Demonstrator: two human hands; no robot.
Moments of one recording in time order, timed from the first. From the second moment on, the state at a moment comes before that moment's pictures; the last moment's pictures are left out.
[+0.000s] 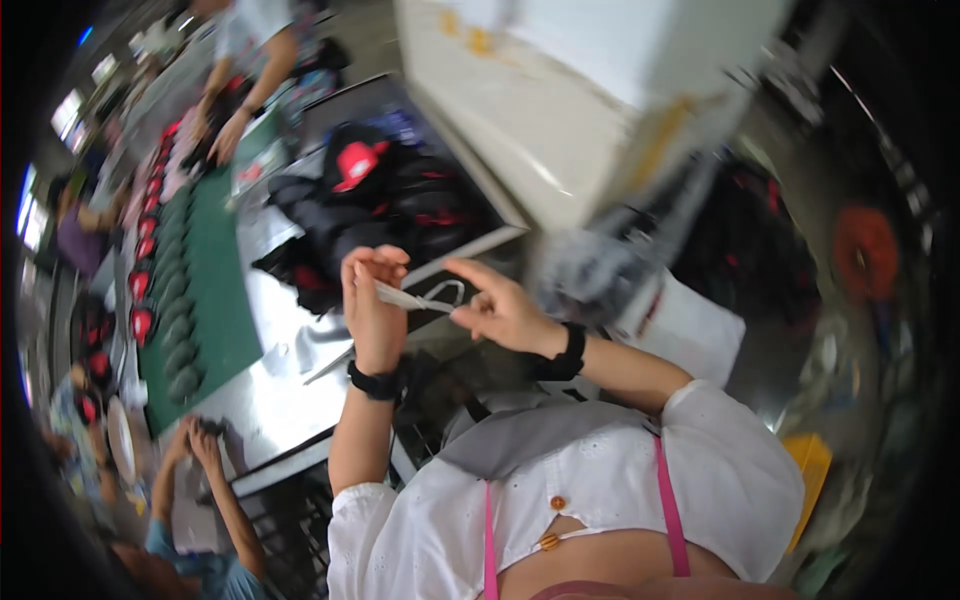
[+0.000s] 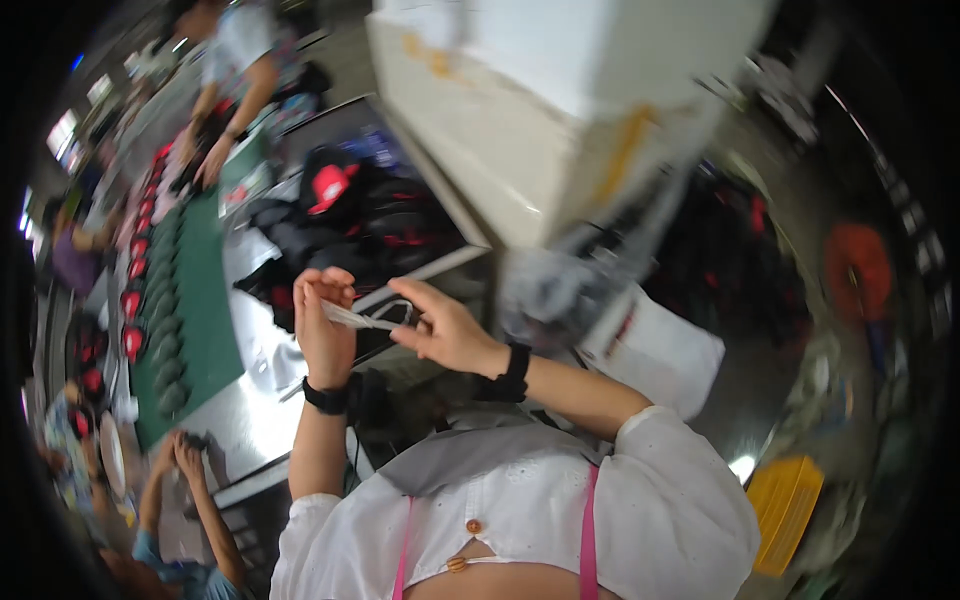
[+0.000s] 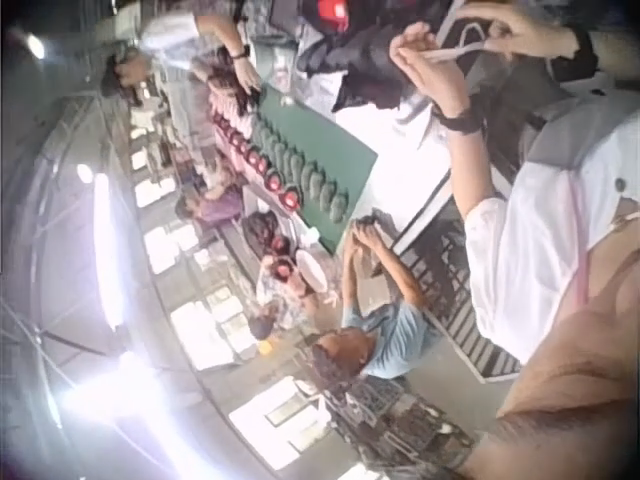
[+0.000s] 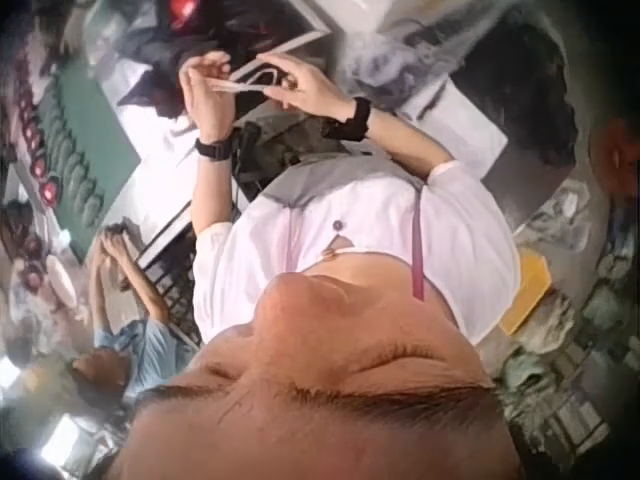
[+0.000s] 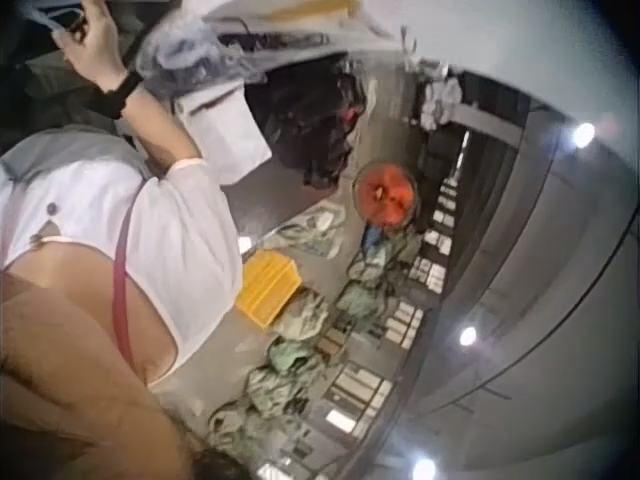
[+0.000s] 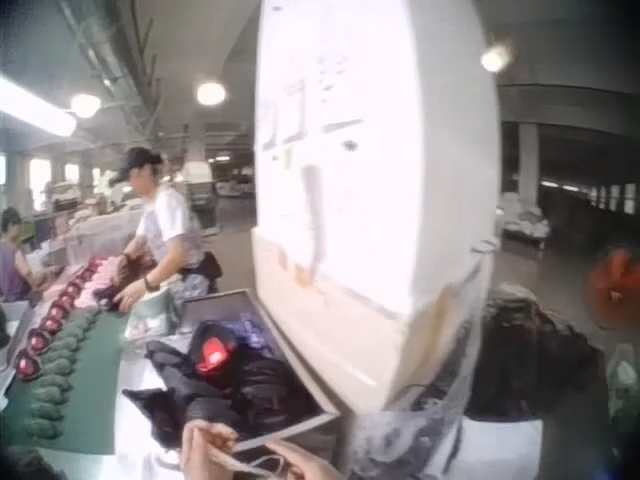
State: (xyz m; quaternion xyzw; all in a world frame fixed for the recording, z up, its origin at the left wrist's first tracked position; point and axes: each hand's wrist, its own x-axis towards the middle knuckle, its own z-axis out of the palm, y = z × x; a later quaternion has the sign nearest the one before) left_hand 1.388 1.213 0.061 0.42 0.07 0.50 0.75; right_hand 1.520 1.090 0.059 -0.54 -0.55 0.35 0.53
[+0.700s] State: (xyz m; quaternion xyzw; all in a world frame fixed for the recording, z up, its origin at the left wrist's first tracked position) left_hand 1.586 0.892 -0.009 0.79 -0.04 -0.01 0.62; right_hand 1.606 0.699 0.005 -0.81 -0.20 0.05 0.55
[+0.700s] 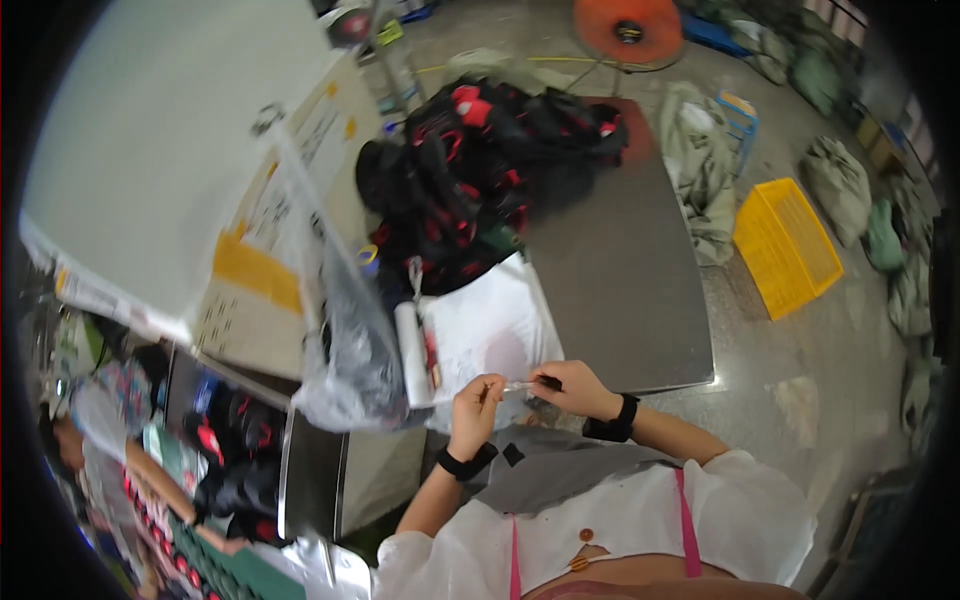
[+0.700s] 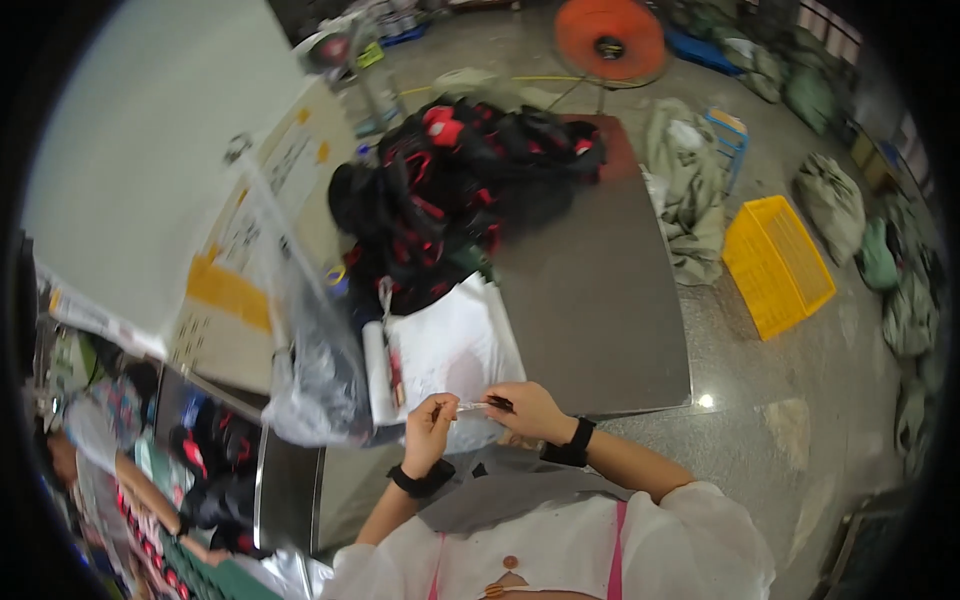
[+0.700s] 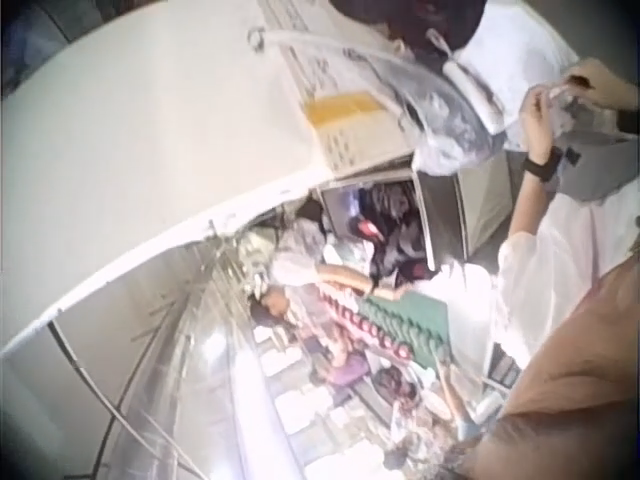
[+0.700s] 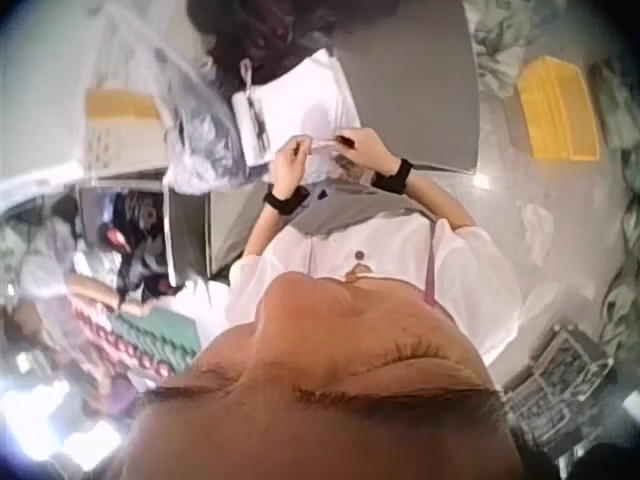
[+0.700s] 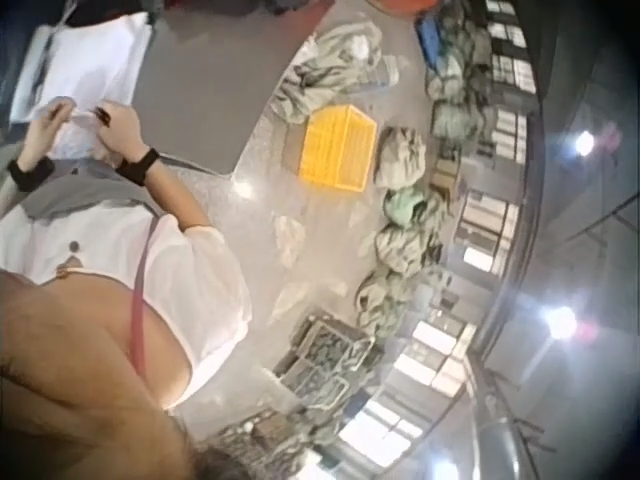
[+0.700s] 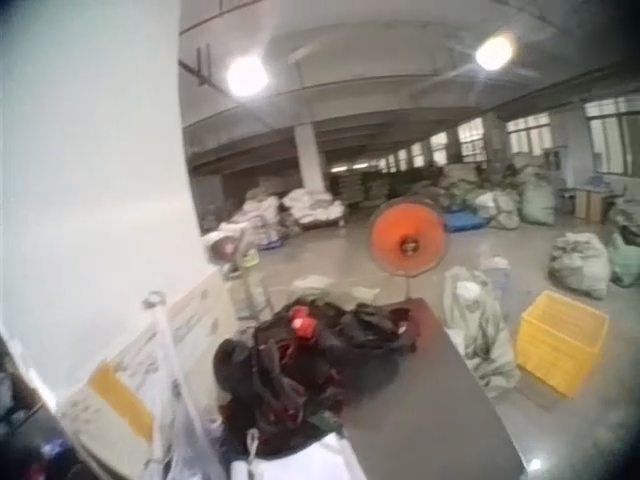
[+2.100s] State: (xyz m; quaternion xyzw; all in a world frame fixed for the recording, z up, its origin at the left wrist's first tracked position) left_hand 1.773 0.178 -0.232 0.56 -0.11 -0.39 0.73; right_hand 1.573 -0.014 -0.084 -0.91 0.05 0.08 0.41
